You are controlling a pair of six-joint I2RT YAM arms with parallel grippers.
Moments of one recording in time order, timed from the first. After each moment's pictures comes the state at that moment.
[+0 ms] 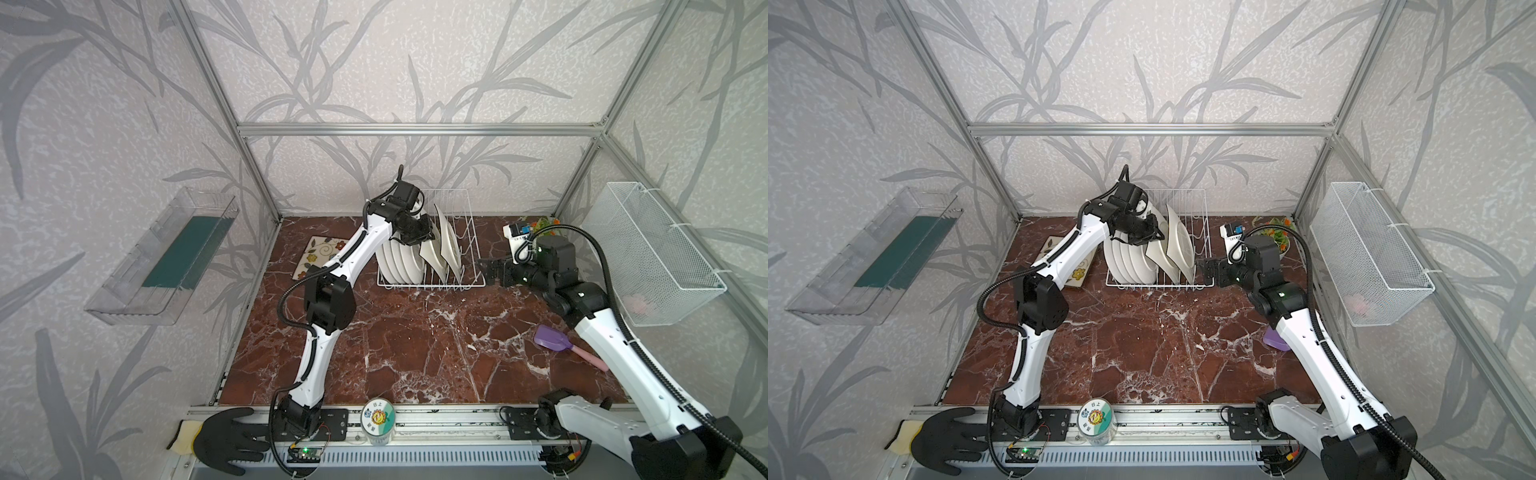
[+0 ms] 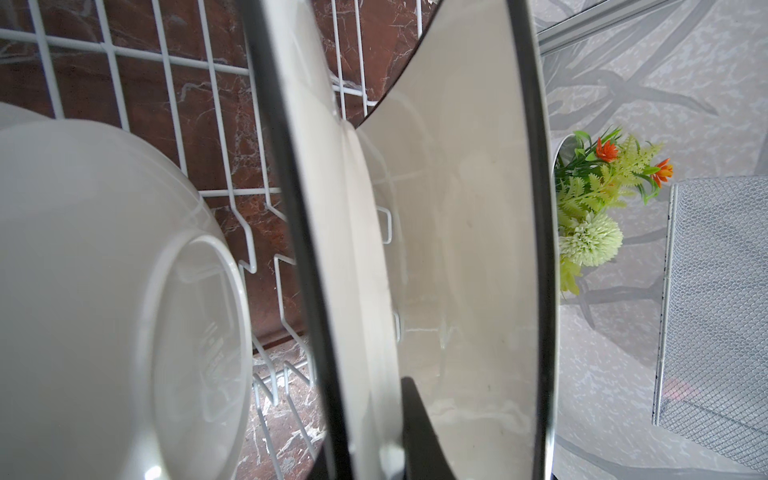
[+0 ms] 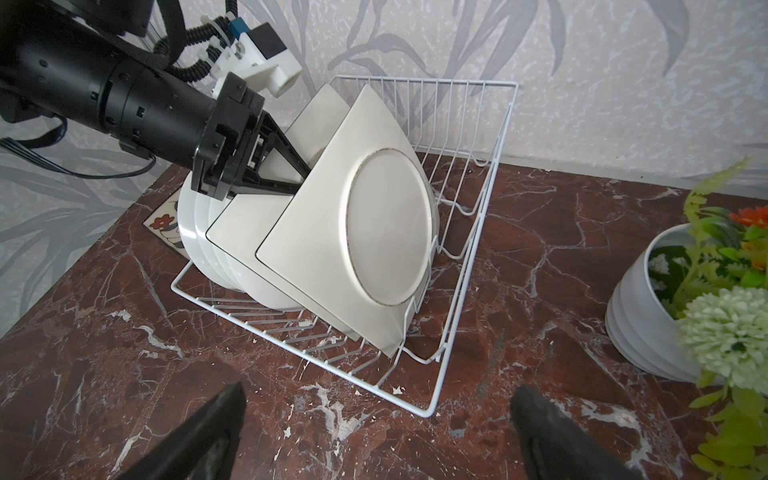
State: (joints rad) left arm -0.49 2.27 2.30 -0.94 0.42 -0.64; right arm 0.28 1.08 1.04 -0.47 -0.19 0.10
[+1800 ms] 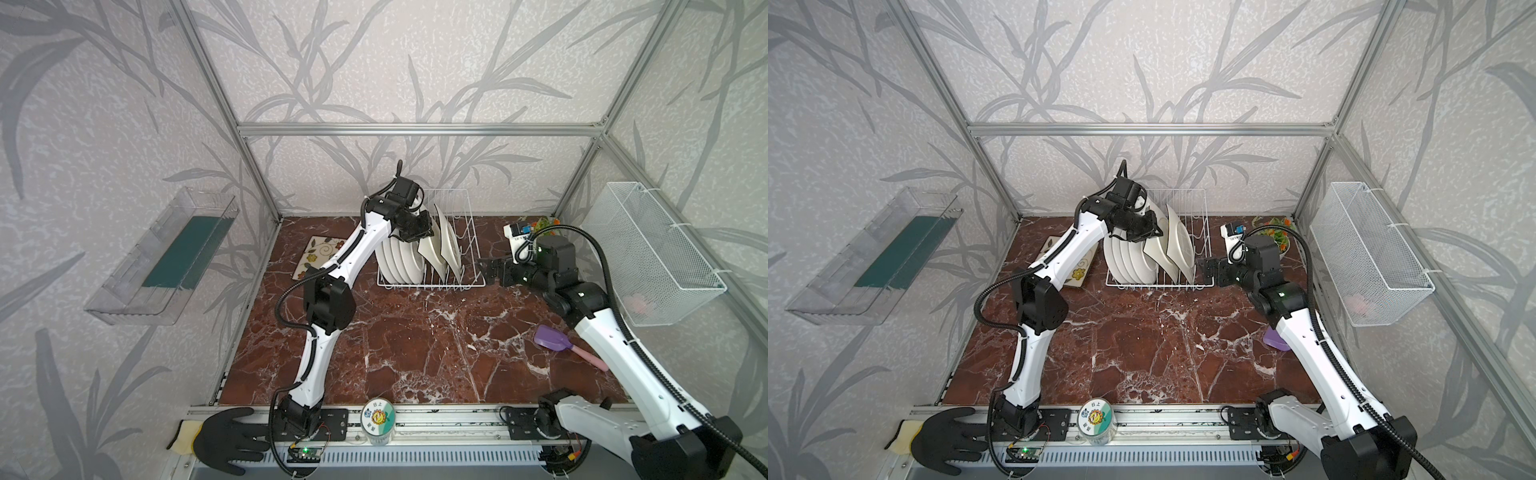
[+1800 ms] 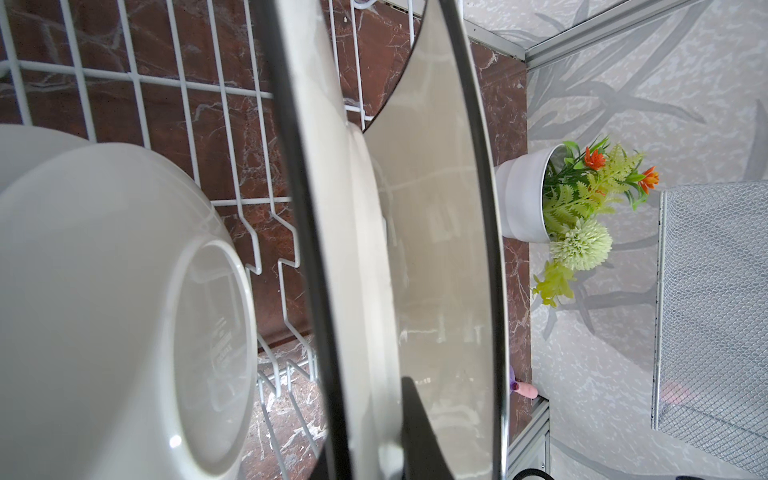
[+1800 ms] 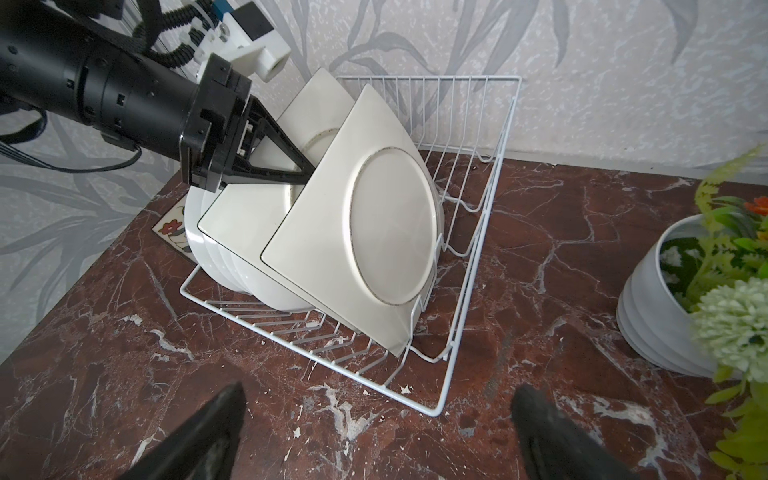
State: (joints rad) left arm -0.49 2.26 2.37 -0.99 0.39 -0.63; right arm 0.28 1.08 1.04 -0.47 -0.20 0.14
